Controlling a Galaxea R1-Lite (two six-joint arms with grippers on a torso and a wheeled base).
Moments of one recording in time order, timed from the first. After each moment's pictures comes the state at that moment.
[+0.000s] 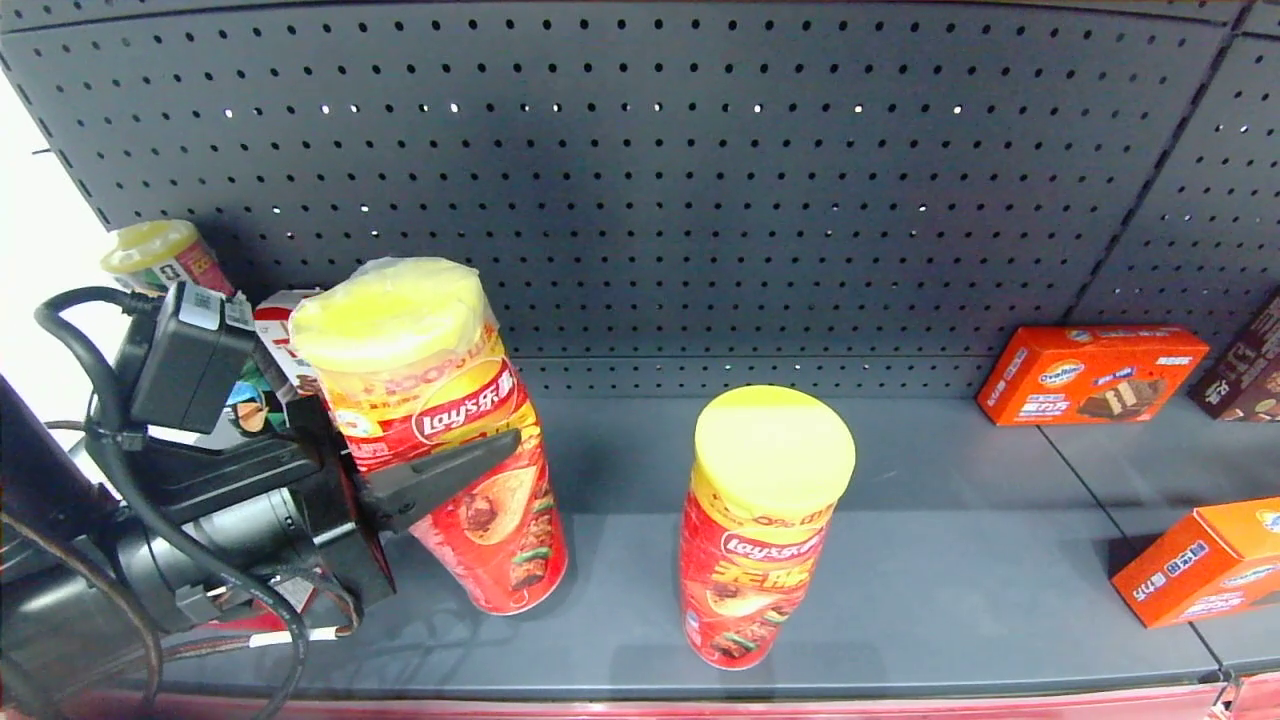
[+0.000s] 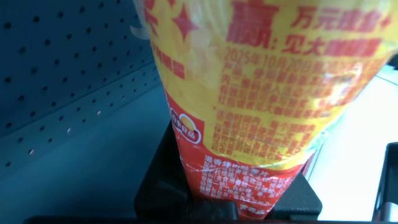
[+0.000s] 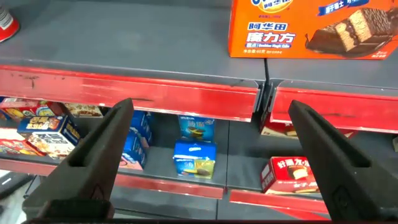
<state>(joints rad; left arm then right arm) -0.39 1.38 -0.44 -1.01 -0.53 -0.01 0.14 0.09 0.00 0.00 -0.02 -0.01</state>
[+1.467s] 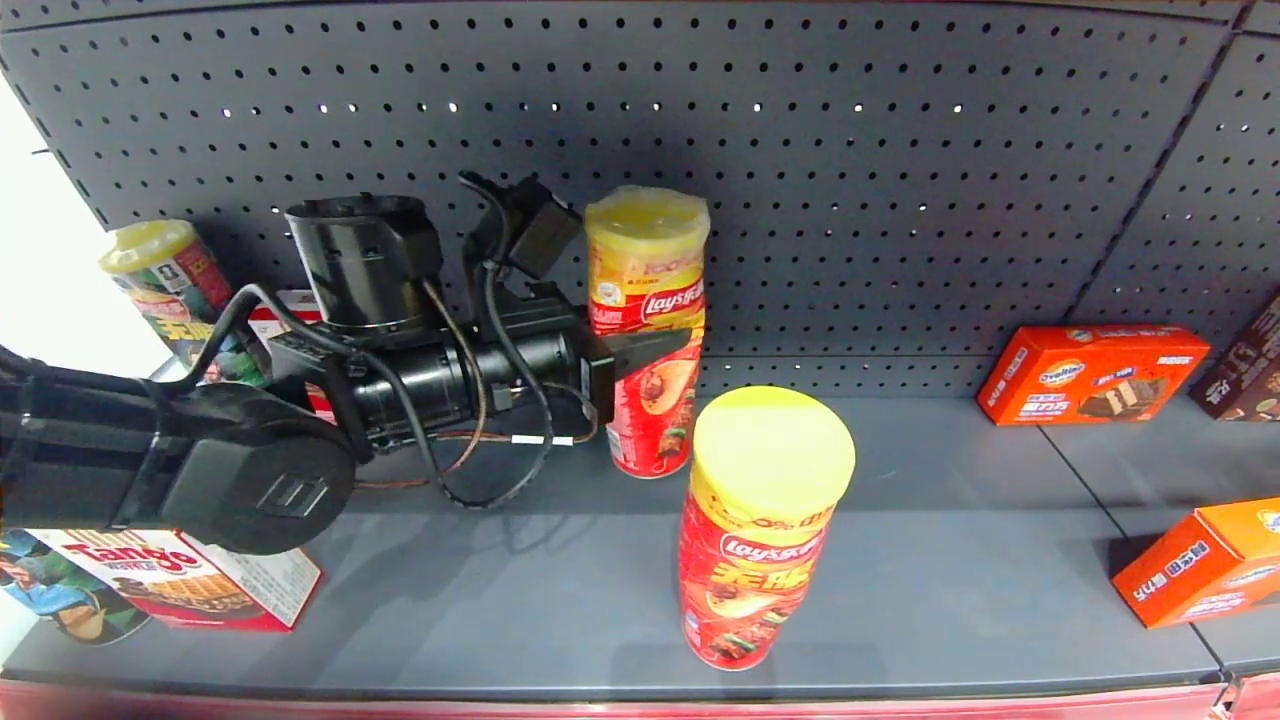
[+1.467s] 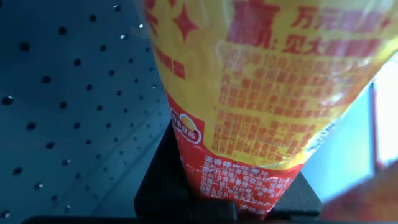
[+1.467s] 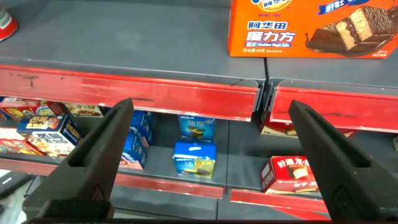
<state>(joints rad) -0.48 1.84 -1.07 -0.76 -0.56 0.10 0.14 0.09 0.00 0.00 -0.02 -0.01</state>
